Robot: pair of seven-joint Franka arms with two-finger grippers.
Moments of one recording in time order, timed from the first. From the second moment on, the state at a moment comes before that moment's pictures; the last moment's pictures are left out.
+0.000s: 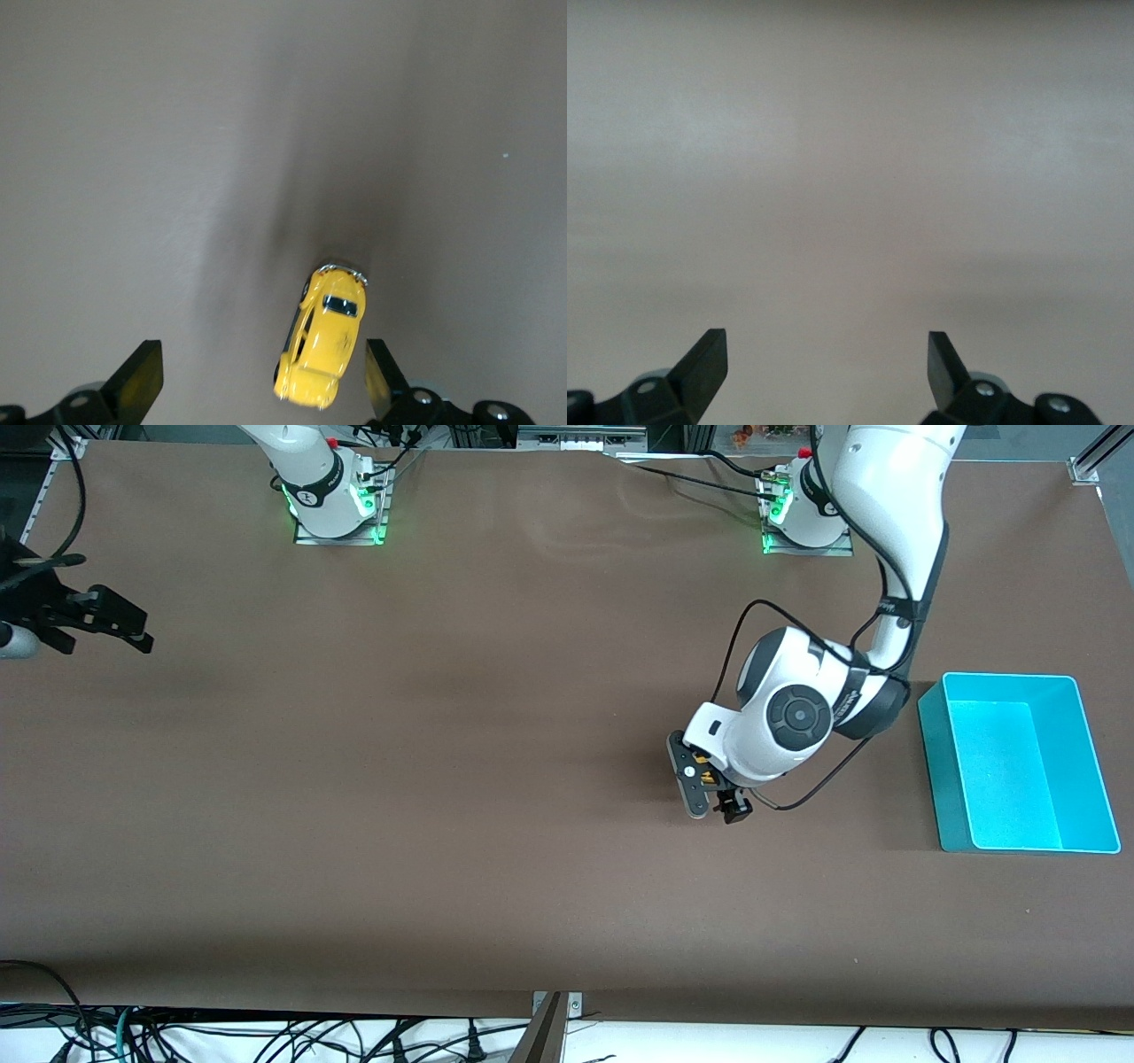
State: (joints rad) left arm -0.40 0.61 -0.01 -1.59 -0.09 2.17 0.99; right arm 0.02 -0.03 -0.02 -1.68 0.00 1.68 -0.02
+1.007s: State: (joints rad) left arm -0.40 0.56 -0.03 -1.92 -0.09 2.49 1.18; right arm 0.01 0.05 -0.03 -1.63 0.00 1.66 0.00
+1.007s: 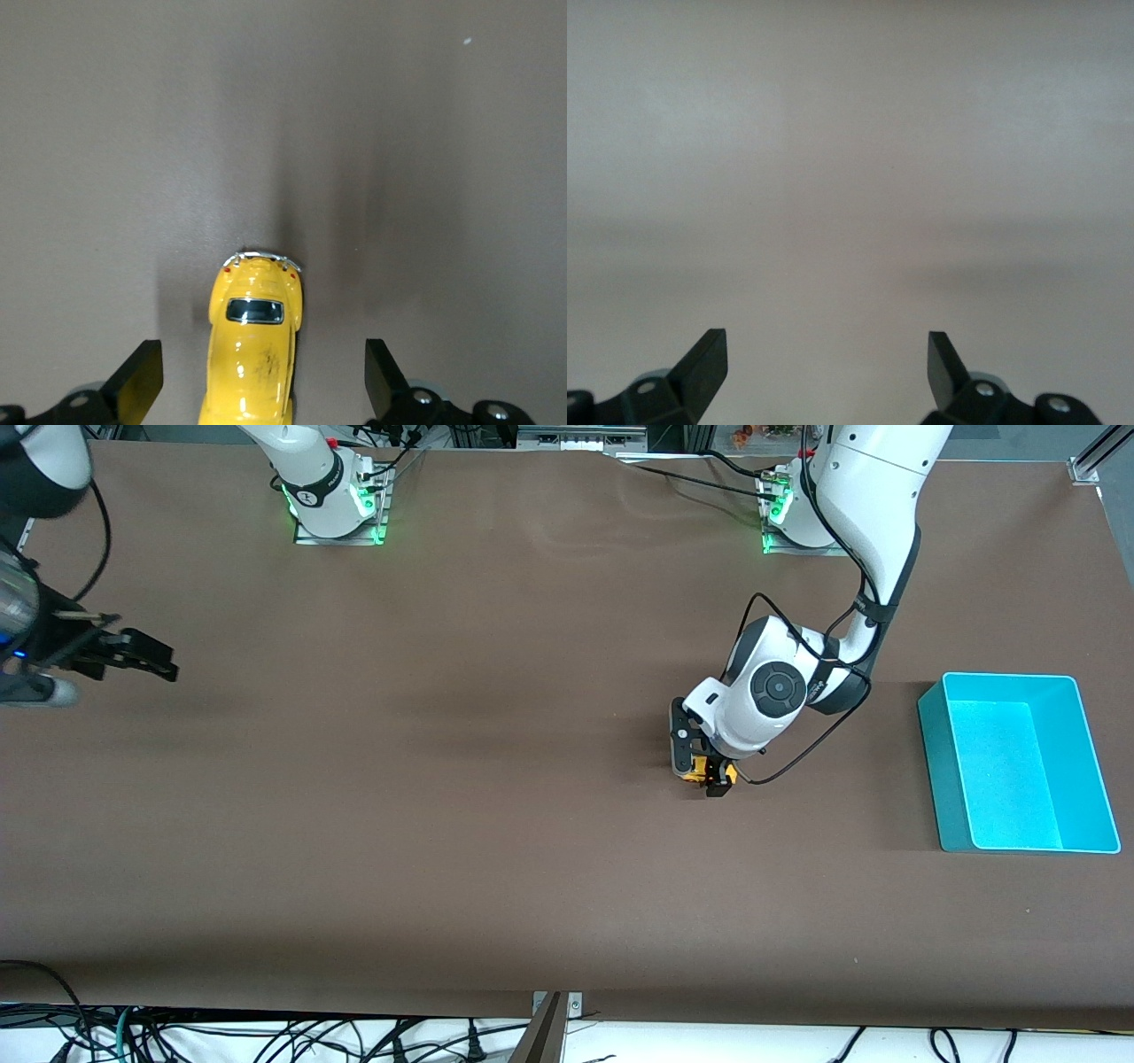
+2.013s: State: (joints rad) left arm -0.40 0.55 -0.03 -1.96 -0.09 2.53 1.22; right arm -0.02 0.07 -0.06 -1.63 0.00 1.75 0.02
